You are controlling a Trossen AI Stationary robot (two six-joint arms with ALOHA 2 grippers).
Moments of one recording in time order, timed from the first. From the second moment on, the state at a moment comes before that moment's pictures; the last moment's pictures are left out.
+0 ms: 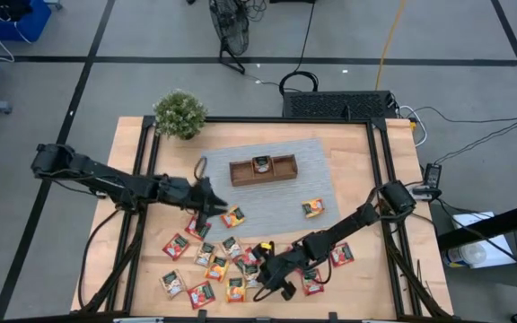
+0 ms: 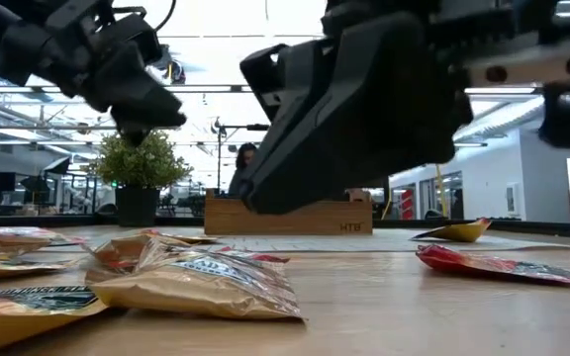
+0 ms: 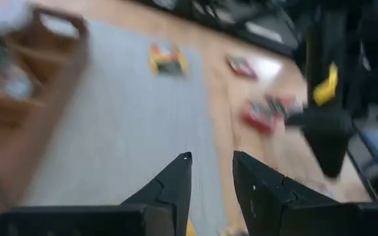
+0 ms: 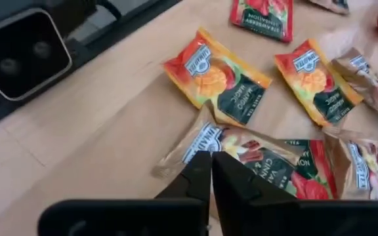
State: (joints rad) left arm -0.13 1.12 0.36 0.38 -0.01 -0.38; right arm 0.48 2.07 1.24 0.14 0.00 -0.25
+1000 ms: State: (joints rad) left arm -0.60 2.04 1.43 -0.73 -0.32 -0.64; right arm 0.47 1.27 0.65 0.01 0.37 0.11
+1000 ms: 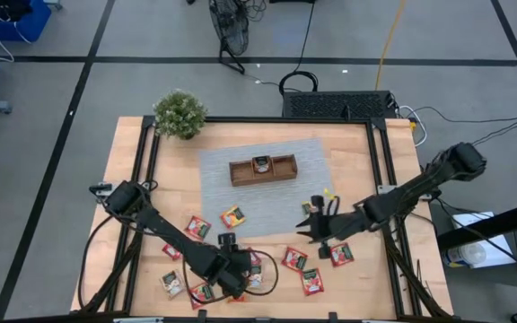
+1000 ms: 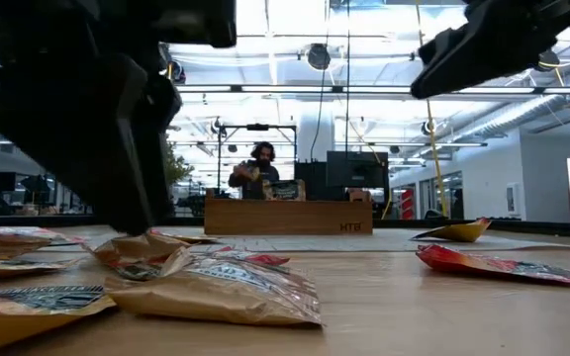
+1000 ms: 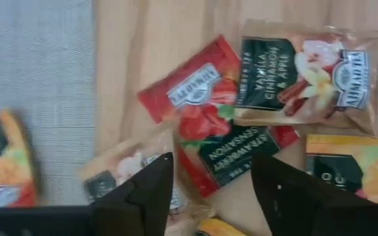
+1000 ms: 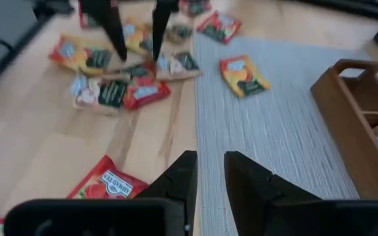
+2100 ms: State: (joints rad) left arm -0.50 2.03 1.33 -0.74 -0.27 -0.71; right arm 0.47 1.13 0.44 0.26 0.36 0.09
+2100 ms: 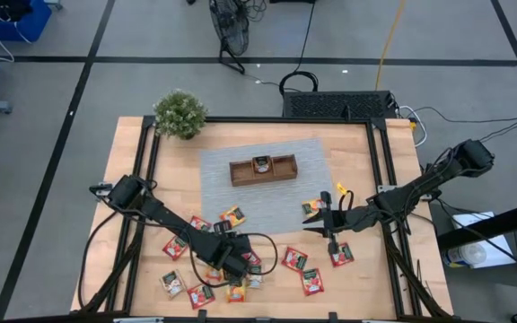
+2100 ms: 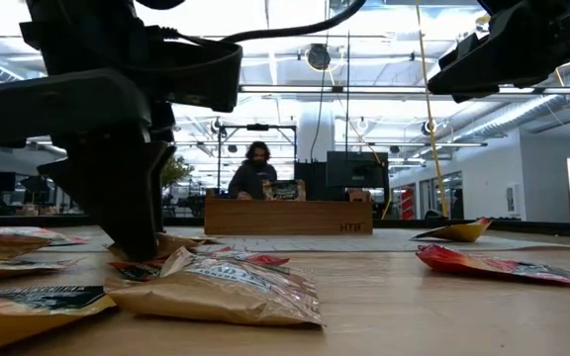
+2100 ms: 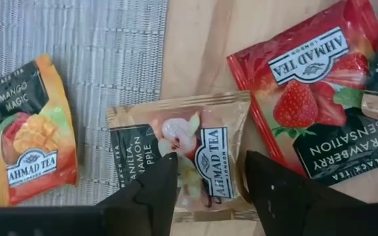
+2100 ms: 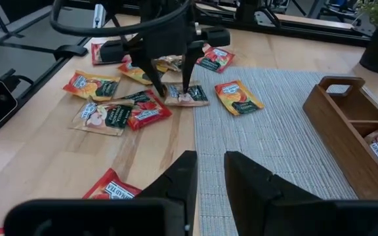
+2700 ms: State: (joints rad) left arm -0.54 2.01 1.45 -0.94 -0.36 -0.57; right arm 0.47 1.13 0.44 0.26 0.36 0.09
